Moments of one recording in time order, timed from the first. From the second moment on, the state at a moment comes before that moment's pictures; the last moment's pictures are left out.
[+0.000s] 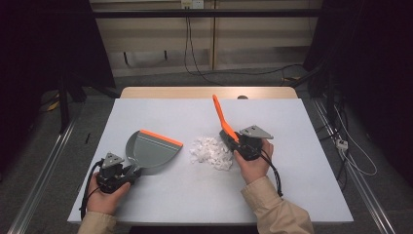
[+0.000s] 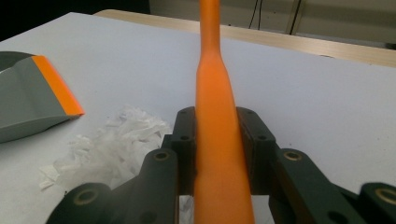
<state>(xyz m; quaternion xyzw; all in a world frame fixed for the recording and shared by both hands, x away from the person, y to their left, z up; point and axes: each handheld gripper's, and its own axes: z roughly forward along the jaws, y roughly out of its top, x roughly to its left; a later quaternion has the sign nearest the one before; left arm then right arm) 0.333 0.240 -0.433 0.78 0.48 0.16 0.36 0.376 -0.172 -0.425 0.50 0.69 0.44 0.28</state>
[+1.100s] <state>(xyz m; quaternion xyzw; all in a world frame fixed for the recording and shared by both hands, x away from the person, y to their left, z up) 0.300 0.234 -0.413 0.84 0.34 0.07 0.41 0.393 -0.172 -0.431 0.50 0.70 0.43 0.27</state>
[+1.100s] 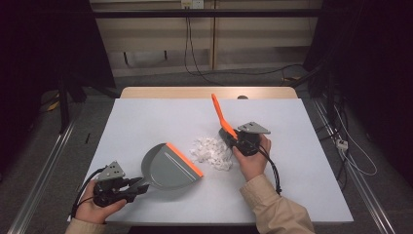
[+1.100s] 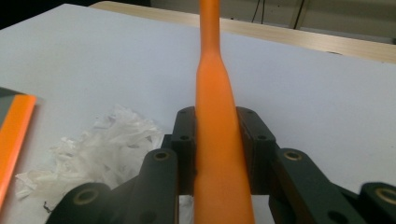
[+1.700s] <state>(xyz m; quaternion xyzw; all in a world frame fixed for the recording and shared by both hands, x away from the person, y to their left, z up) 0.305 0.220 -0.420 0.86 0.31 0.04 0.40 0.400 -0.170 -0.412 0.48 0.74 0.39 0.25</state>
